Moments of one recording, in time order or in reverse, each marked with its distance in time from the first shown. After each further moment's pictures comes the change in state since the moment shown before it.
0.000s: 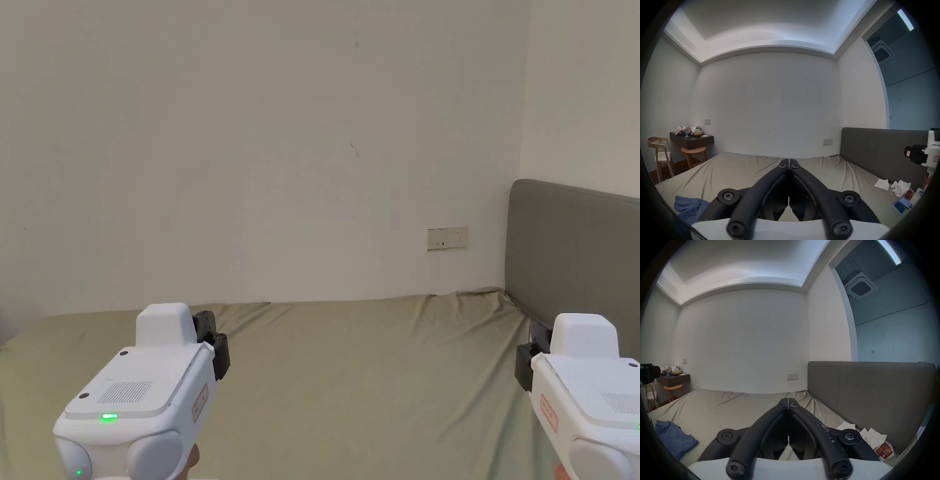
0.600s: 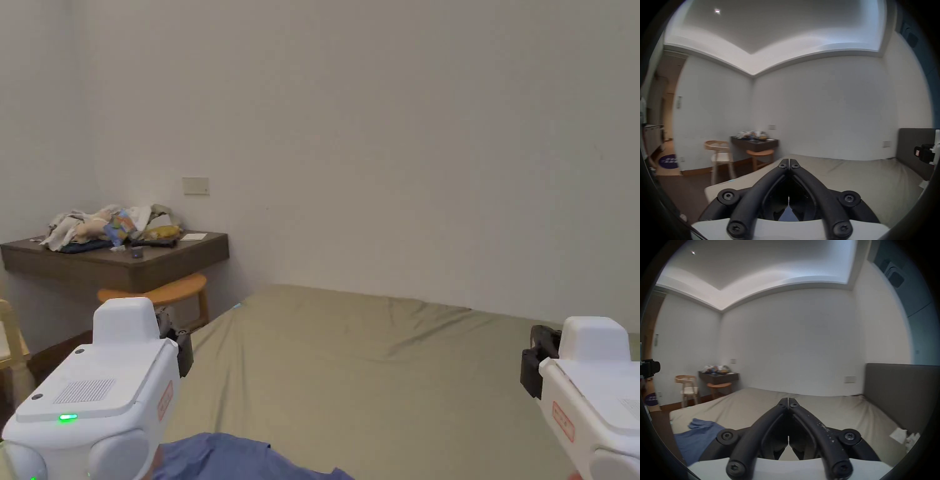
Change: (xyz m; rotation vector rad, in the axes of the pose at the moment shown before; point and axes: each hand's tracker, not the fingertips) left arm -0.212 0.023 0.176 0.031 0.646 -0.028; right arm -0.236 0.011 0.004 0.019 0.568 0.033
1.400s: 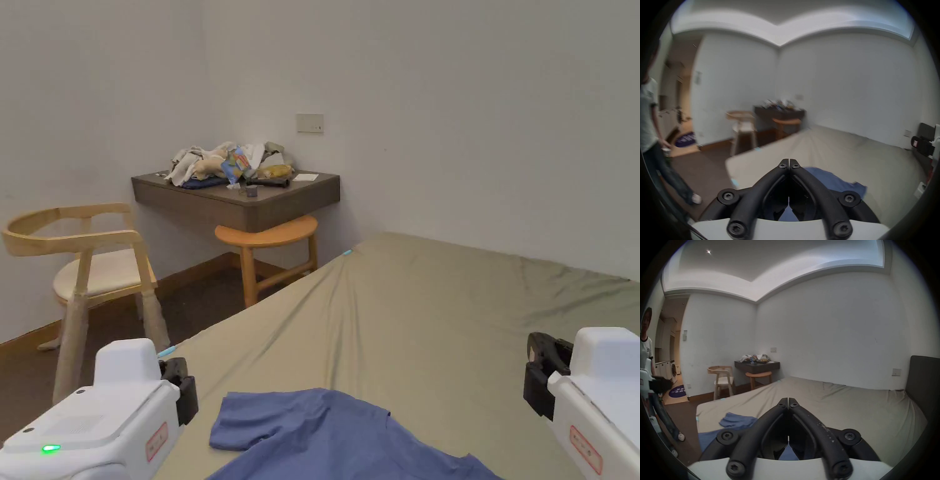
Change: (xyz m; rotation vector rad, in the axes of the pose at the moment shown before) left arm -0.109 -0.091 -0.091 -0.376 0.029 0.066; right arm -0.135 -0.050 -0.106 -0.130 0.260 0.010
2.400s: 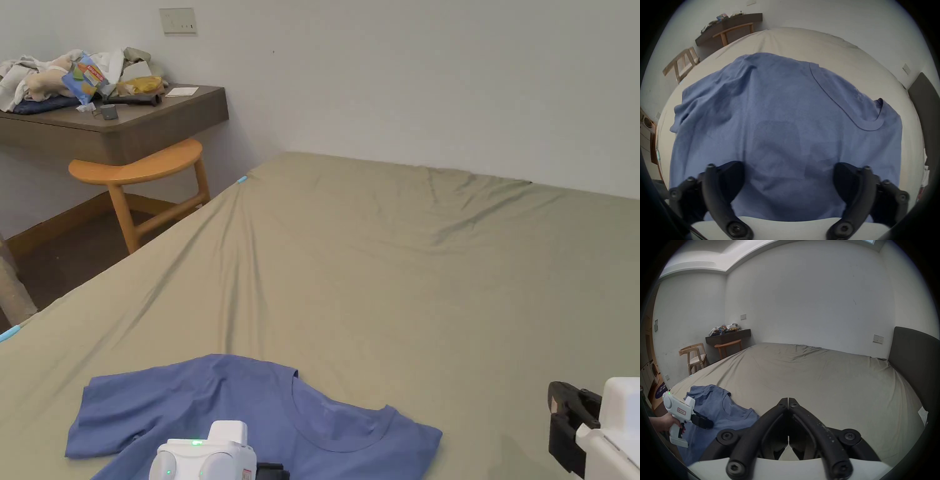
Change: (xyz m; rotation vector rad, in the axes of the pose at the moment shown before) left arm 0.127 -0.198 -0.287 -0.775 -0.151 -0.208; right arm 0.093 -0.113 -0.055 -0.285 -0.203 -0.066
